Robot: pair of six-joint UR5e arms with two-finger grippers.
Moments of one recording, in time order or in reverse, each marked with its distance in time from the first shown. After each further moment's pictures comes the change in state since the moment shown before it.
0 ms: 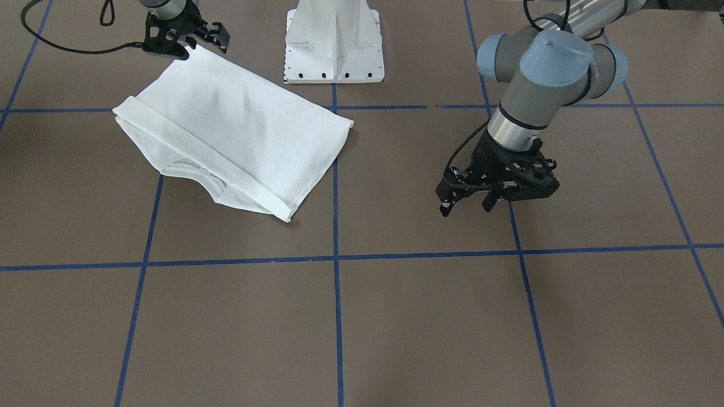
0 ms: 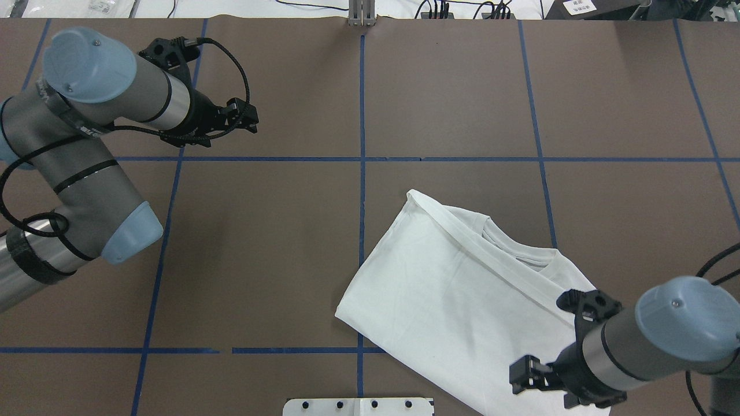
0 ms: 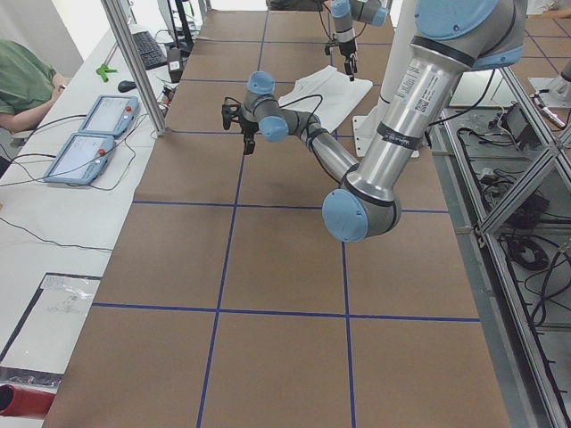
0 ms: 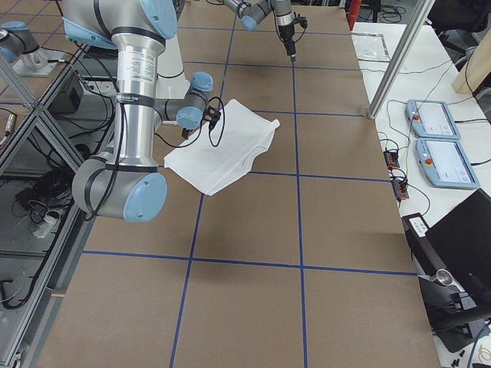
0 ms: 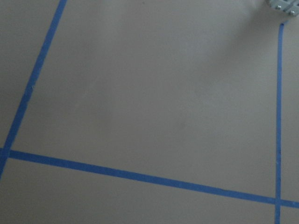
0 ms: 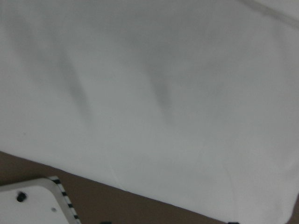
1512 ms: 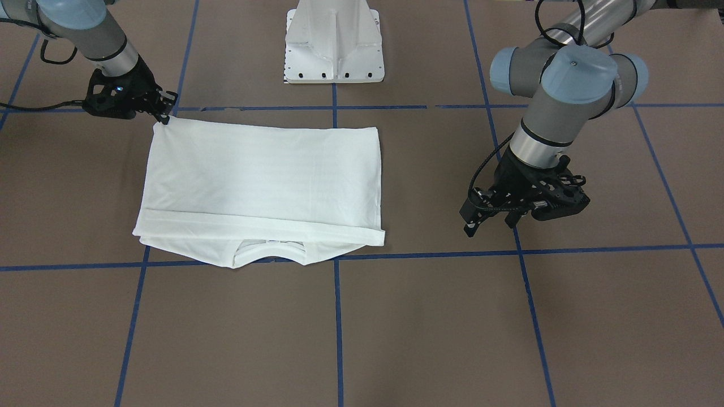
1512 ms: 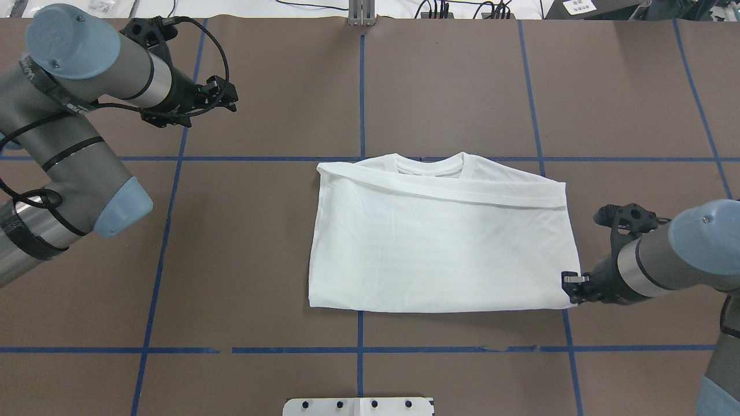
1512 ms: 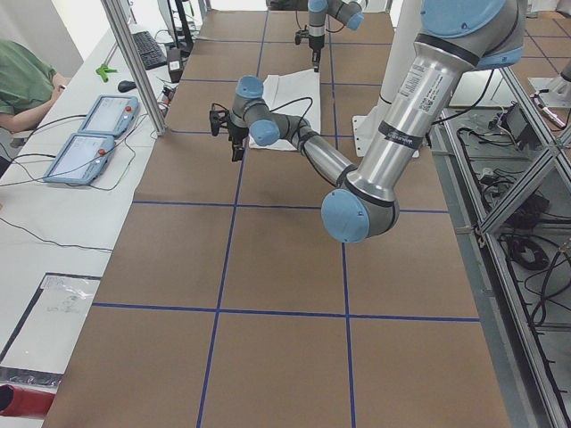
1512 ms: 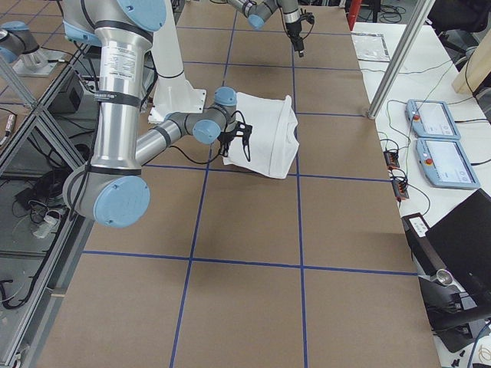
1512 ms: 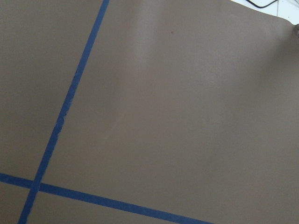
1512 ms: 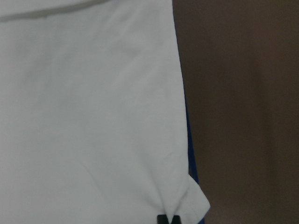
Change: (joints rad) left arm -0.085 -0.008 0.064 -0.004 0.022 0.021; right arm 0.181 -0.079 -0.097 -0.007 -0.069 -0.303
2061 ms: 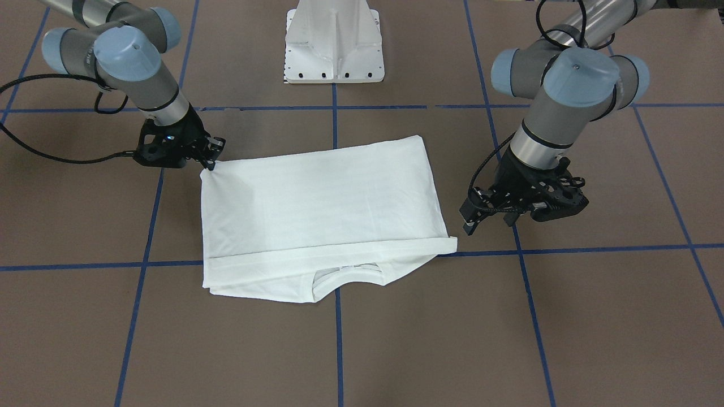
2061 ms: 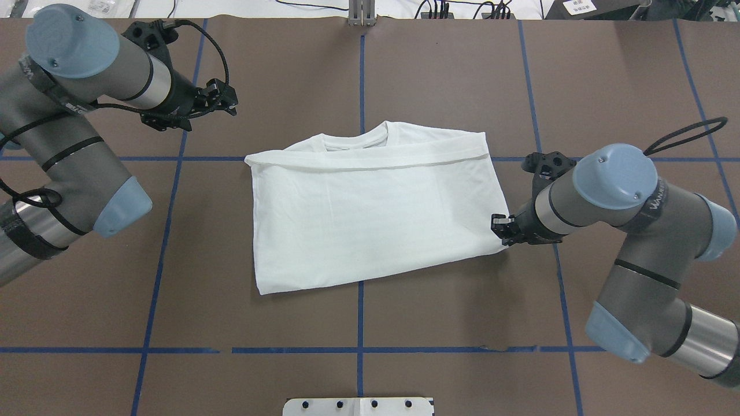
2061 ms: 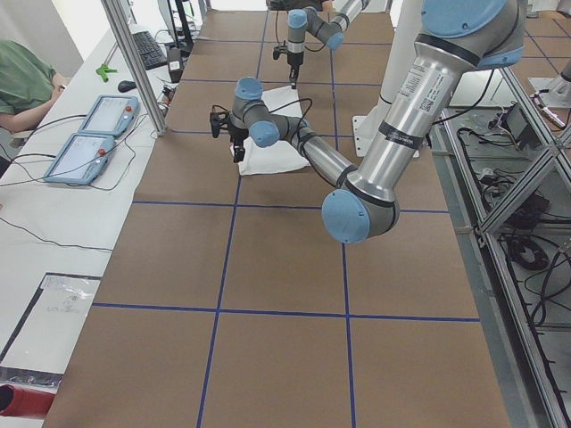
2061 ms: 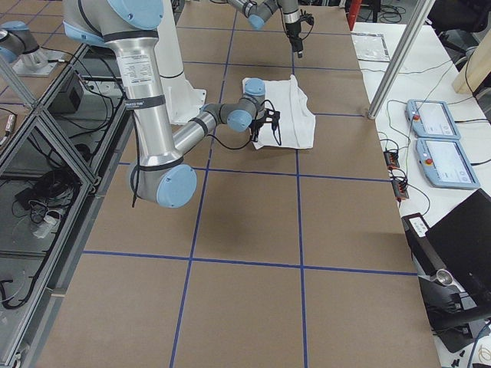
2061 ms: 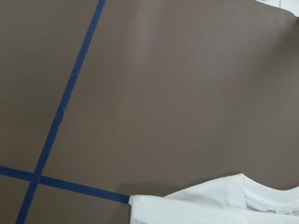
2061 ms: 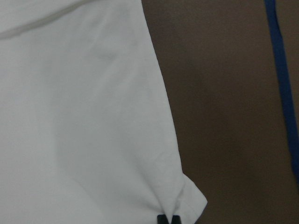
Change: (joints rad) left arm -0.003 0.002 0.008 -0.001 -0.030 0.001; right arm 0.107 0.314 -0.242 -0.005 -0.024 -0.047
